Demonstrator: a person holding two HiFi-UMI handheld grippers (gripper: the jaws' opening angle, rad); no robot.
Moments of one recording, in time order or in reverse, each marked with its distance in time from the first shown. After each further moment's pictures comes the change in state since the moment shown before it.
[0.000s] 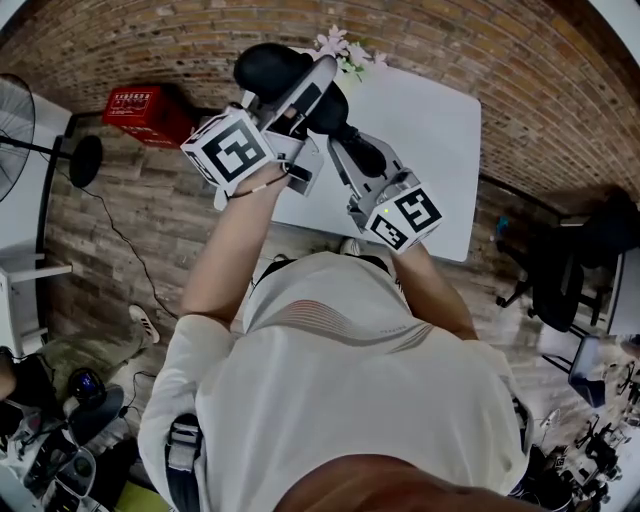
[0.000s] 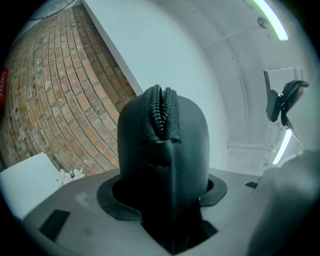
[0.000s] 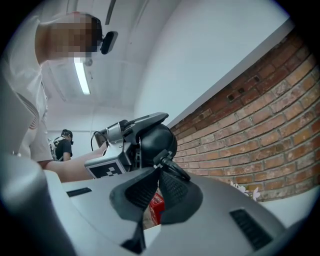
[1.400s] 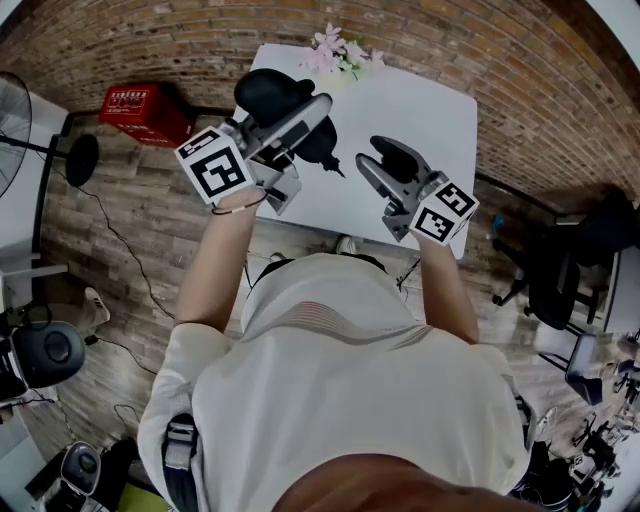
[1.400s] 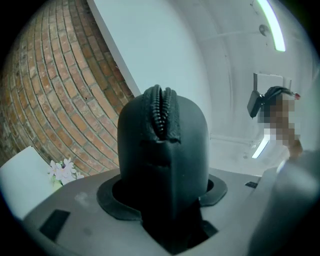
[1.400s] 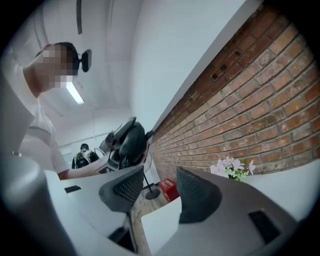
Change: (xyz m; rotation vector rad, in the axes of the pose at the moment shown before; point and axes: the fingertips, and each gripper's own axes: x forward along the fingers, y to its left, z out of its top) left arm -0.031 -0.012 -0.033 0.032 0.152 -0.187; right arm -0.056 -0.038 -0.029 0.216 0.127 0.089
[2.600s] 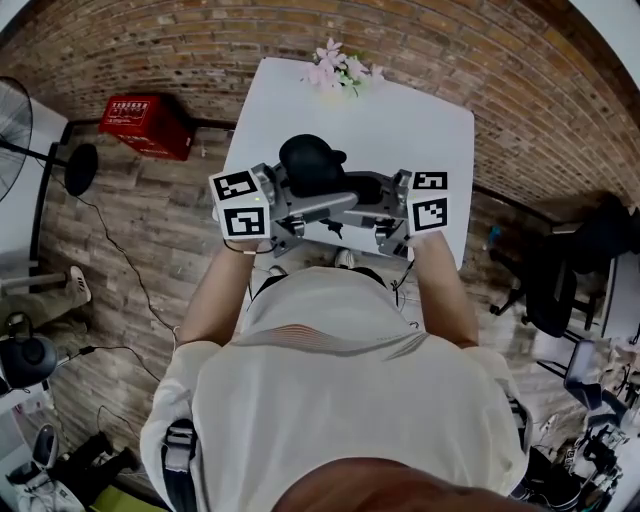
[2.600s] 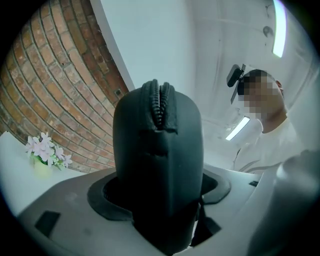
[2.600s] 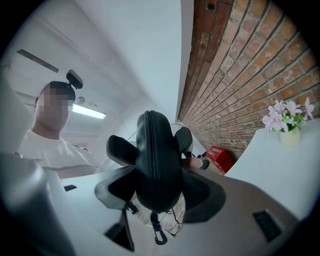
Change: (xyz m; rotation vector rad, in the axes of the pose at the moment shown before) left arm -0.016 -0.041 -0.095 0.028 0.291 -0.245; right arm 0.038 0.086 -0.022 0.326 0.304 0.496
